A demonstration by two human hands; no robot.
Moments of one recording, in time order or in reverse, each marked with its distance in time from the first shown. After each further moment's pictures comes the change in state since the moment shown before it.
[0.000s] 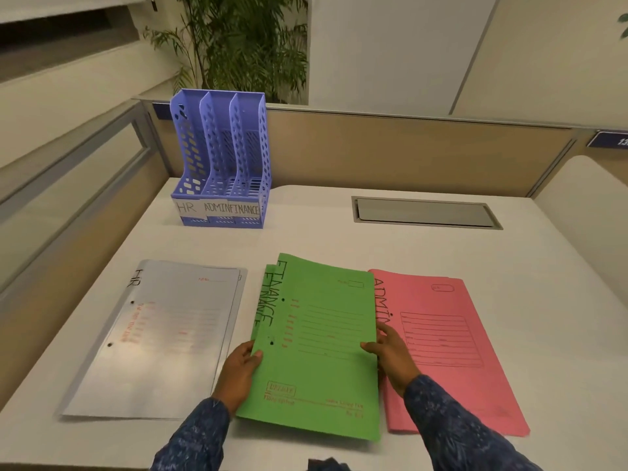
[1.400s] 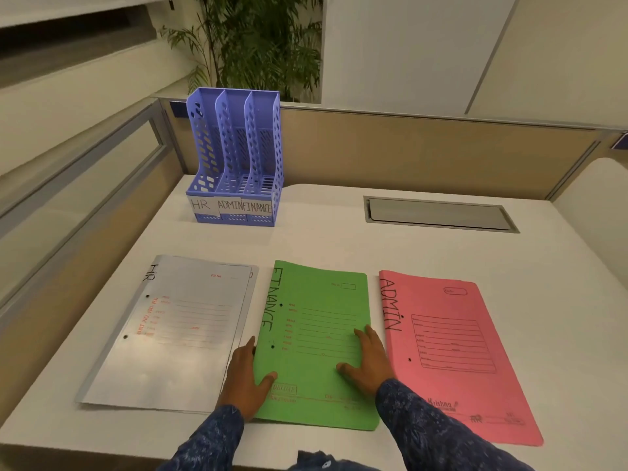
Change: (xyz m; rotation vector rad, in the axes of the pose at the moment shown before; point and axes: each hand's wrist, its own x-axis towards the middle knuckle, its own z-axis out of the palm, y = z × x) left_hand 0.000 -0.032 -0.010 0.646 0.079 0.190; right_hand 0.009 0.033 0.043 -1.002 -0.021 -0.211
